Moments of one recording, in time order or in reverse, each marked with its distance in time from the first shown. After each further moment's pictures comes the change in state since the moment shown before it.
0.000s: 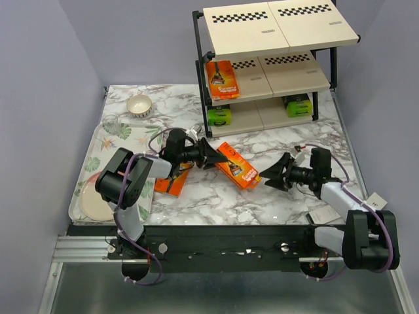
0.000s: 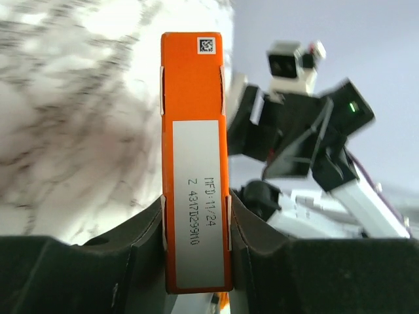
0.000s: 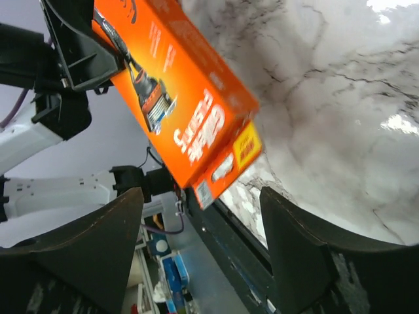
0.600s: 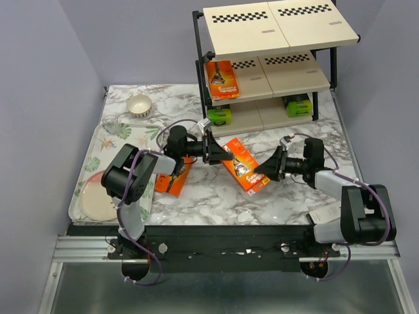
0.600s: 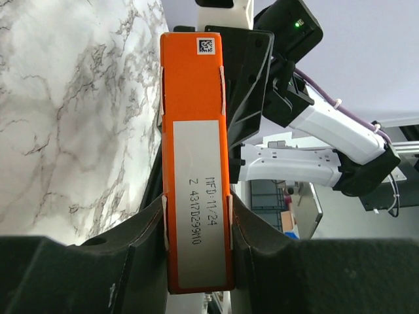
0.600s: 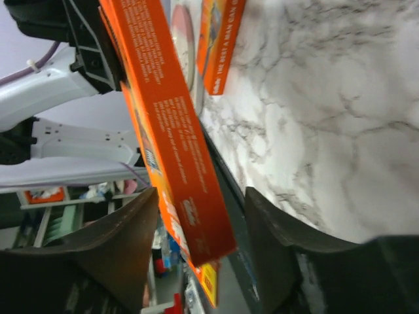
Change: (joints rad) left arm -0.014 0.063 0.066 0.316 0.250 -0.134; right arm 0.050 0.227 0.091 0.250 -0.214 0.010
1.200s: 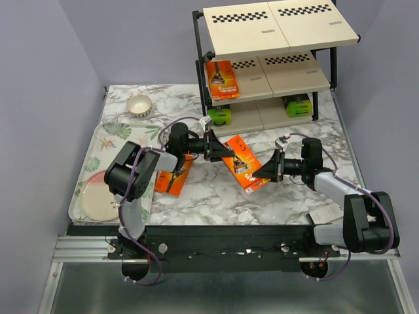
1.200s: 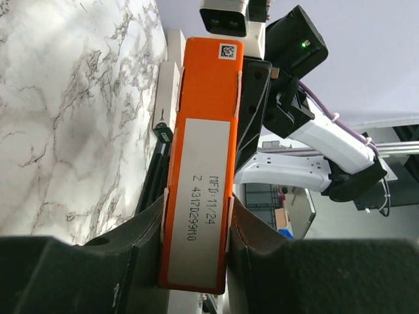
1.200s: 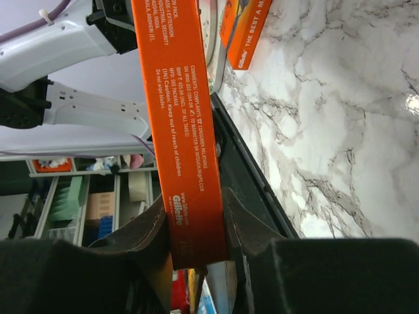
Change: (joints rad) left arm 0.002 0.047 0.060 0.007 0.016 -0.034; right arm 0.072 -0.068 0.003 -0.025 -0.062 0.020
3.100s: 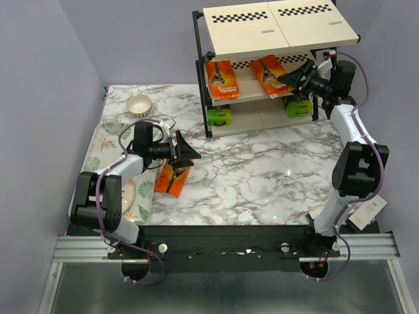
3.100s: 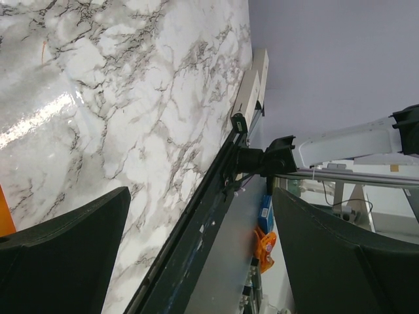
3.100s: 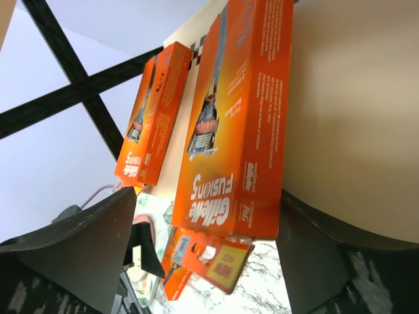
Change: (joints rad) left arm 0.317 -0.407 -0.112 -0.890 0.038 0.658; right arm -0.218 0.555 1.088 -0.131 0.346 -0.015
